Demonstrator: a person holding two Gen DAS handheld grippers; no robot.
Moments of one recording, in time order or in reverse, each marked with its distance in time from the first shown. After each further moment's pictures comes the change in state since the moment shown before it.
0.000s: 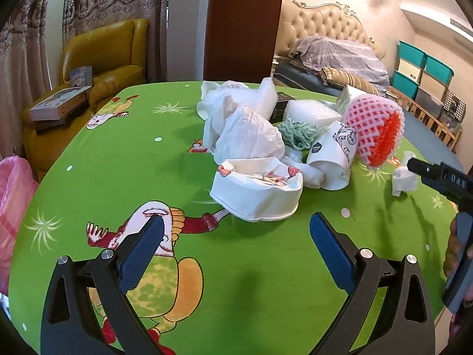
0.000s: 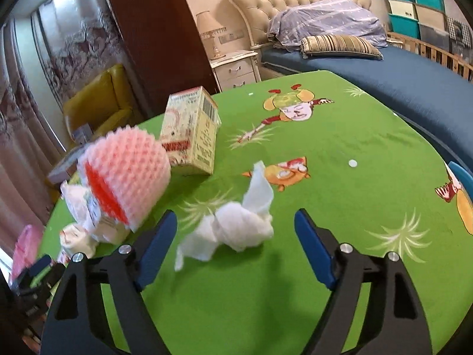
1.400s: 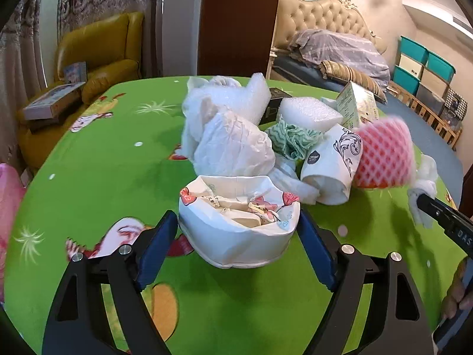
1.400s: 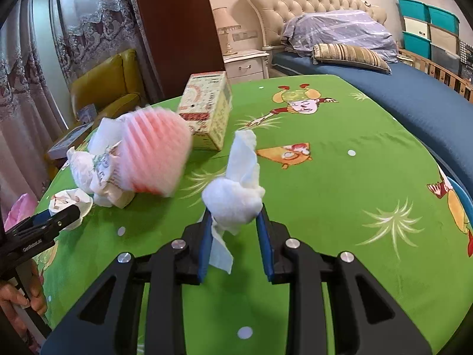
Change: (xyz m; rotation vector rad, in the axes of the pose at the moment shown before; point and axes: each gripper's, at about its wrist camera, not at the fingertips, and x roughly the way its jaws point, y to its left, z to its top) left arm 0.022 -0.013 0.016 0.003 0.033 -0.001; right arm -0.020 0.012 -0.033 -0.120 0.012 -0.006
